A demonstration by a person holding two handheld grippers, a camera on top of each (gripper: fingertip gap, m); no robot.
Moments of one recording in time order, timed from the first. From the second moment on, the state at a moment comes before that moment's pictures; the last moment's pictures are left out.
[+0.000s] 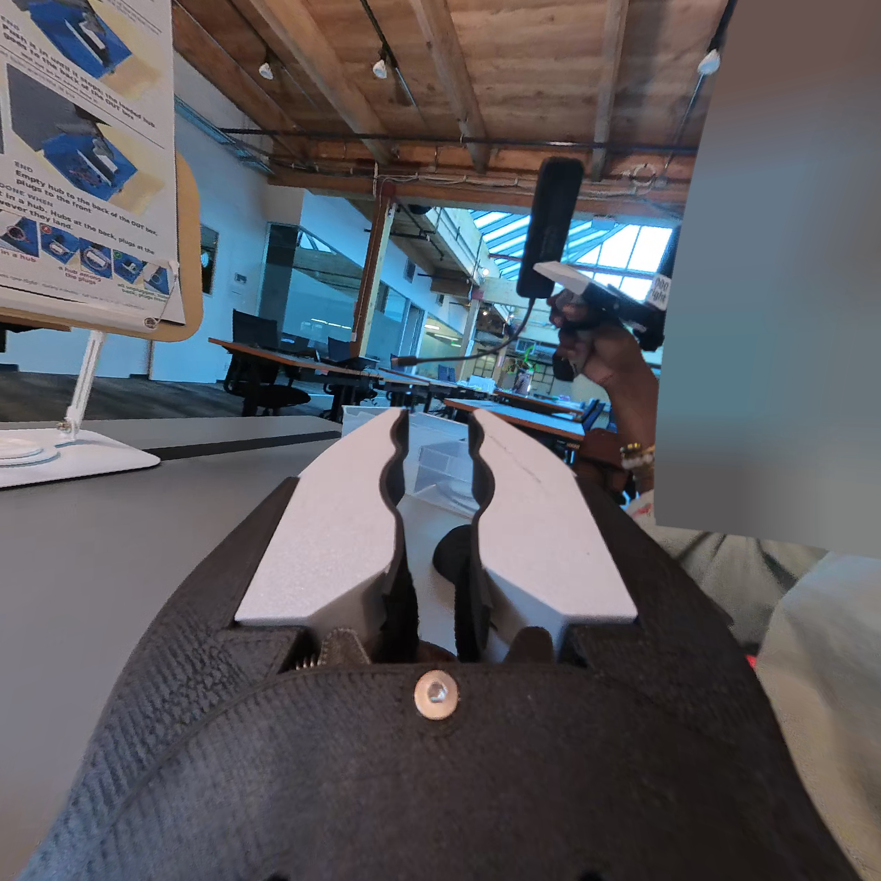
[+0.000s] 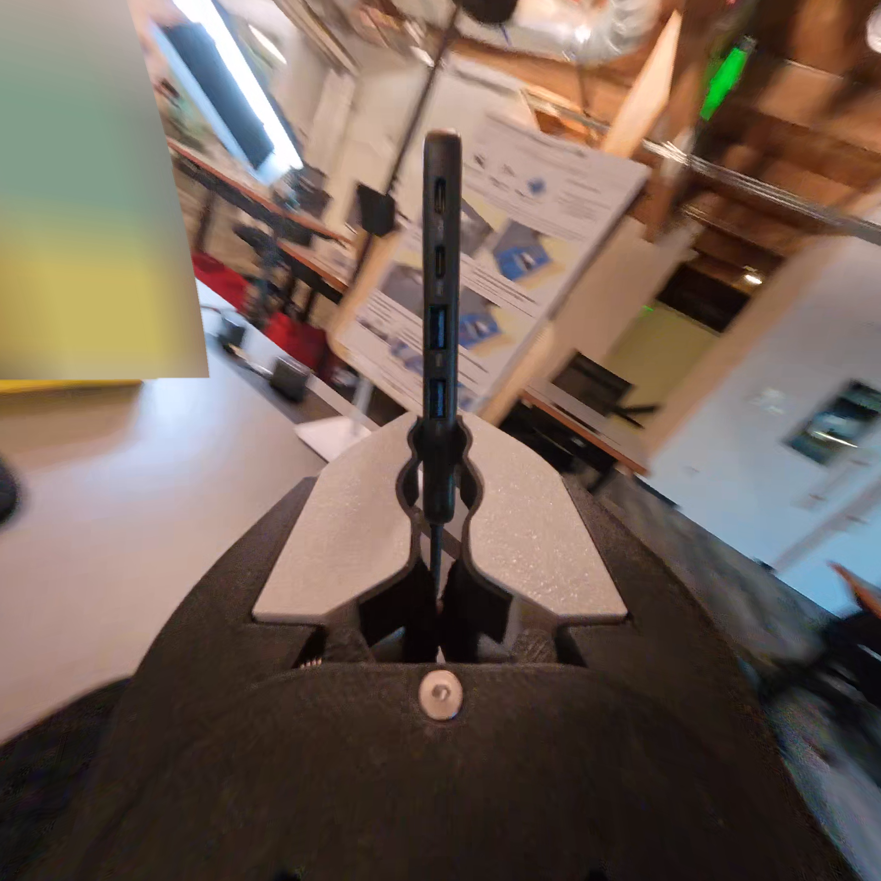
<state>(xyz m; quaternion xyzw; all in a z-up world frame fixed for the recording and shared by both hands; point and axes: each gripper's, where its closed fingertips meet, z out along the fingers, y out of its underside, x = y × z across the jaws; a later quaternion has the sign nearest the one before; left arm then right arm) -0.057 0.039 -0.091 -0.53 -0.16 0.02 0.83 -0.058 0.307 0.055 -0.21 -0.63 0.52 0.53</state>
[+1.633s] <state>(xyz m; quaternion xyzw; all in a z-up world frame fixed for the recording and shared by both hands) -0.061 0.049 -0.110 -0.59 -0.16 0.08 0.79 -0.045 0.184 -0.081 -0.18 -0.67 0.66 0.30</state>
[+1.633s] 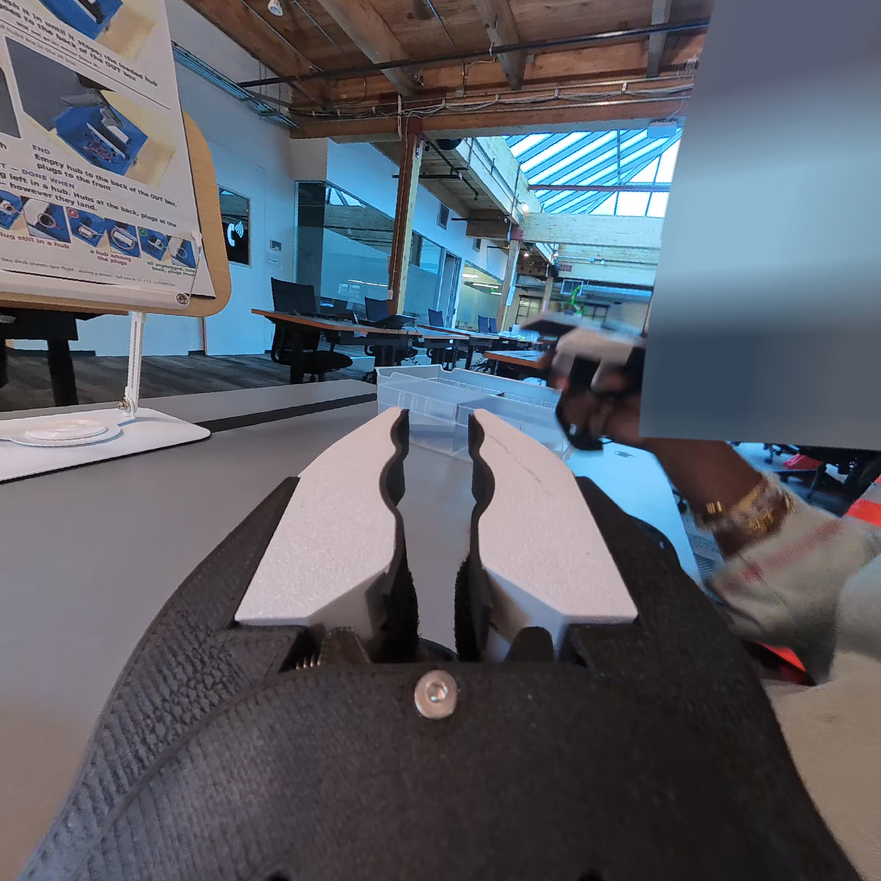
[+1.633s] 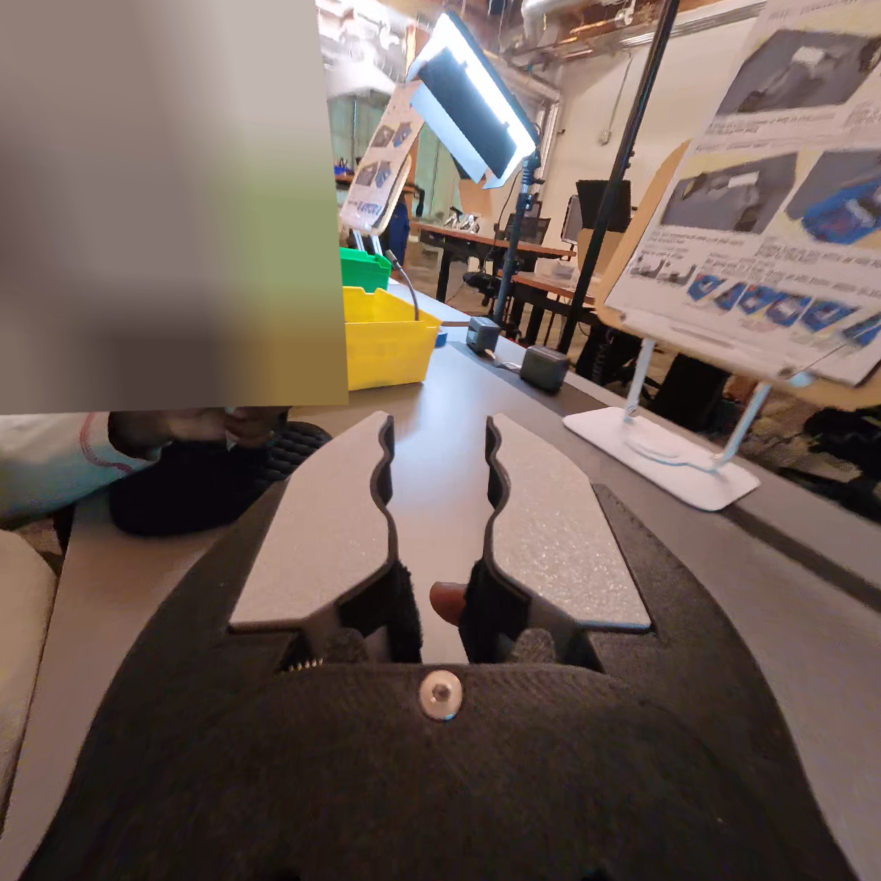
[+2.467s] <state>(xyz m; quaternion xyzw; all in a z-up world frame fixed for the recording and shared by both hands) -0.199 -0.258 -0.150 -0.97 0.06 0.24 0.08 -0.055 0.175 -0.127 -0.26 -0.60 0.73 0.20</state>
